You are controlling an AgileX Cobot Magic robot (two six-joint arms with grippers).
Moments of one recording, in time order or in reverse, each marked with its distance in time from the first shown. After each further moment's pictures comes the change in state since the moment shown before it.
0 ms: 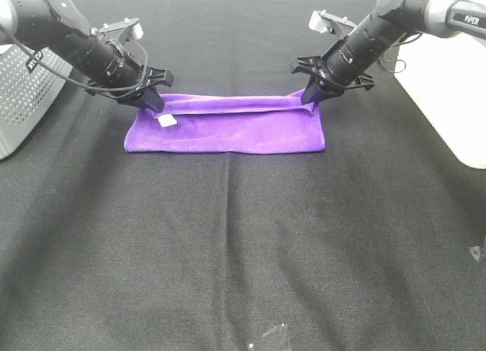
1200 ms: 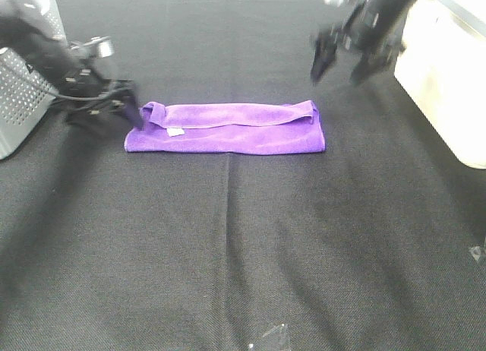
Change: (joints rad) left arm 0.107 0.007 -0.005 0.073 0.272 -0.100; right arm -0.002 -0.058 -0.210 -0.224 0.299 0.154
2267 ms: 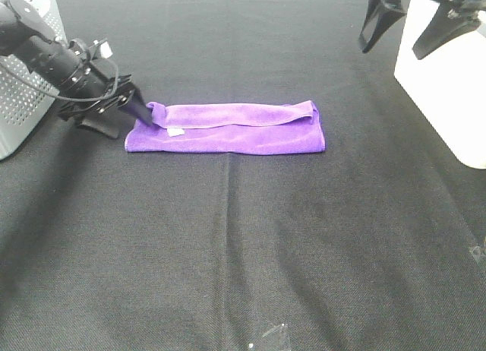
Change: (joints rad) left arm 0.015 0.126 -0.170 -0.137 0.072 -0.001; right arm 0.000 -0.622 0.652 -0.019 0.014 0.054
